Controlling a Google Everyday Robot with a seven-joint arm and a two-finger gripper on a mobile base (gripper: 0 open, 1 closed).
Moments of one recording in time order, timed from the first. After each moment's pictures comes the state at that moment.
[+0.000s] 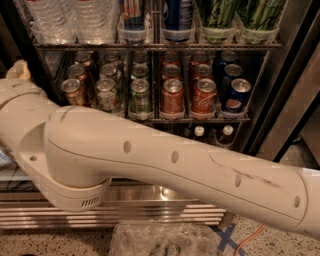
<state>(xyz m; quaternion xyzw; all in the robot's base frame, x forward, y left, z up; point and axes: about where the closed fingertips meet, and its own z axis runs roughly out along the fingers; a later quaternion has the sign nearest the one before) 0.451 0.294 1.033 -0.25 0.62 0.39 0.63</state>
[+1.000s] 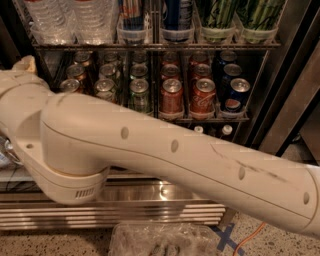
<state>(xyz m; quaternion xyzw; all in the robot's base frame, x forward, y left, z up) 0.463 0.289 1.036 -0.25 0.64 0.37 0.62</state>
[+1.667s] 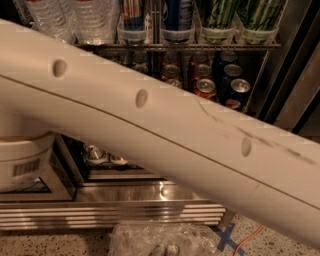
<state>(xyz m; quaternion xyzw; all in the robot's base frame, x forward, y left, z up) 0.481 0.266 1.069 -0.19 0.74 0.24 0.60</state>
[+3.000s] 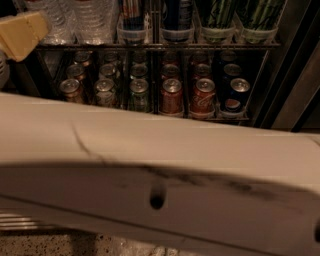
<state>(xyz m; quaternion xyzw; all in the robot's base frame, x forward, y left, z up) 0.469 0.244 1.092 -0.15 0.72 0.03 0.68</state>
